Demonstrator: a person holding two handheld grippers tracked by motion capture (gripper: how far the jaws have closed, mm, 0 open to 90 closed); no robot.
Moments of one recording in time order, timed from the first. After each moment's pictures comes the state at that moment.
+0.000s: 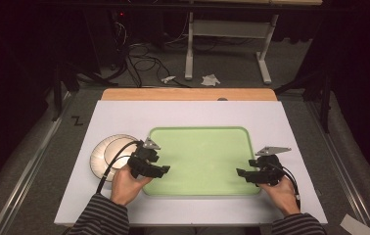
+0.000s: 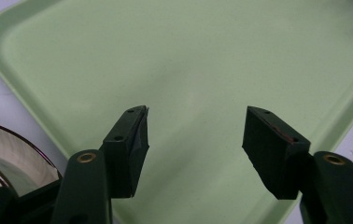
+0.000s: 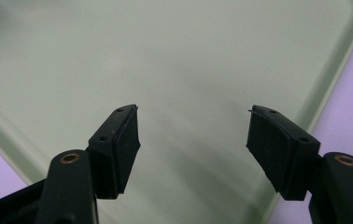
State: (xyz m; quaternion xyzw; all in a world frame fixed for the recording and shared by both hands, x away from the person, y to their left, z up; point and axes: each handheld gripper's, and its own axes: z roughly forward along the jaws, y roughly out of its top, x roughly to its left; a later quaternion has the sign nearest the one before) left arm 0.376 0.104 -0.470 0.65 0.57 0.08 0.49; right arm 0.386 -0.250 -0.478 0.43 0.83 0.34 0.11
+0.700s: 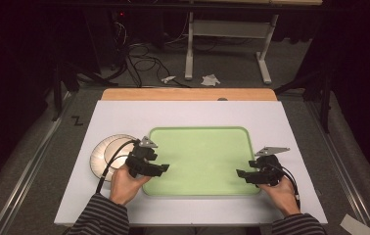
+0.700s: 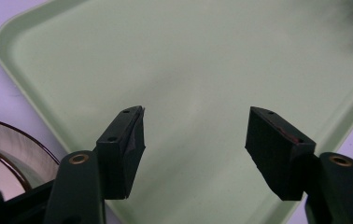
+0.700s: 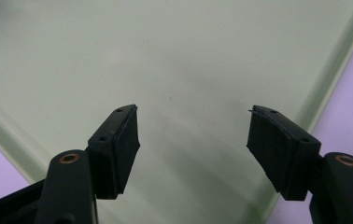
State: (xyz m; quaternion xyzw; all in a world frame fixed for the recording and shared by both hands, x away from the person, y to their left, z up) left arm 0.377 0.110 -0.467 0.63 0.58 0.08 0.51; right arm 0.386 -0.249 -0.479 0.43 0.84 0.33 0.10
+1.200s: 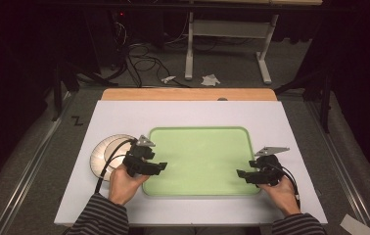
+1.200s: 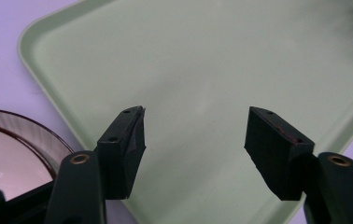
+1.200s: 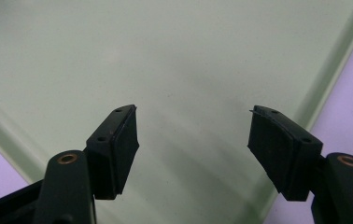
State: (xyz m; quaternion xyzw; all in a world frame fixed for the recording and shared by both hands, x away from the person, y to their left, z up) left arm 0.376 0.114 -0.459 0.62 0.59 0.09 0.51; right arm 0.387 -0.249 -0.480 0.43 0.84 0.32 0.10
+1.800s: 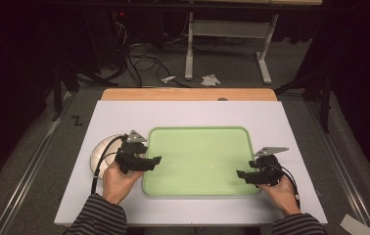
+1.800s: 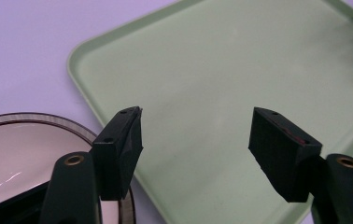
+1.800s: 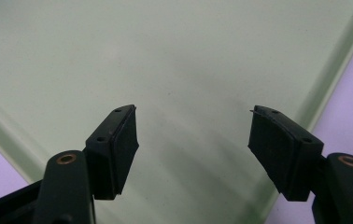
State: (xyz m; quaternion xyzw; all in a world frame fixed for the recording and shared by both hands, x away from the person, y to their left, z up) left arm 0.377 0.133 -0.441 0.59 0.59 0.12 0.54; right arm 0.387 -0.249 -0.480 0.43 0.84 0.32 0.10
